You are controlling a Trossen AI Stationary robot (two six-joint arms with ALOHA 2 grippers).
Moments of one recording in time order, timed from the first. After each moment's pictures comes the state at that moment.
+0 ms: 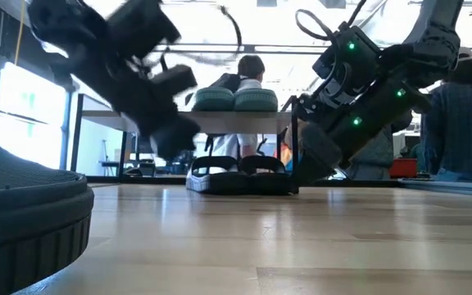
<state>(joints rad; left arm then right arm) -0.06 1.69 0.69 0.21 -0.90 -0.15 0.06 1.75 0.60 0.42 0.36 0.34</state>
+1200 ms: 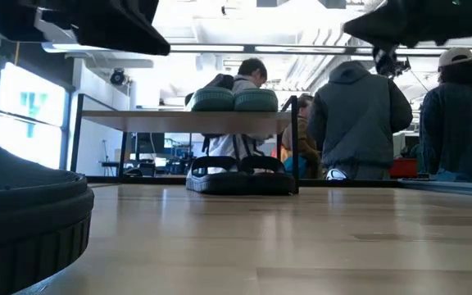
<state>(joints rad) -0.38 1.34 0.69 0.09 -0.45 0.28 0.04 0.64 0.32 0.31 0.10 0.26</state>
